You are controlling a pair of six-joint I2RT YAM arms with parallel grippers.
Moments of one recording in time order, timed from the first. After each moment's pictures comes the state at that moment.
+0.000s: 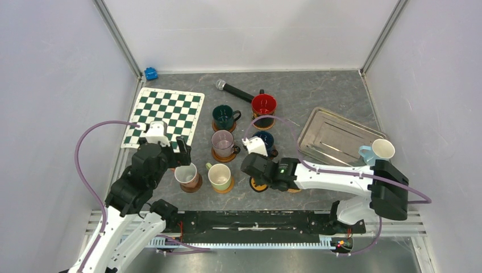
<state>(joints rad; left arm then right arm) -0.48 0.49 0.80 -0.75 -0.34 -0.31 1.20 1.41 0.94 -0.54 0.46 0.62</state>
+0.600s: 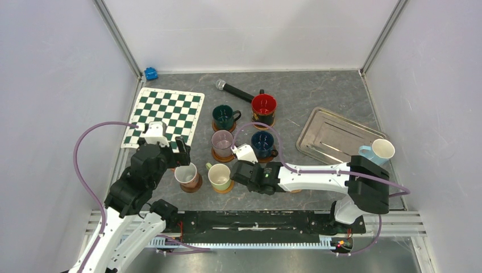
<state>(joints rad) -0.48 0.48 0.80 -0.75 -0.35 -0.31 1.27 1.58 1.01 -0.54 0.47 0.64</state>
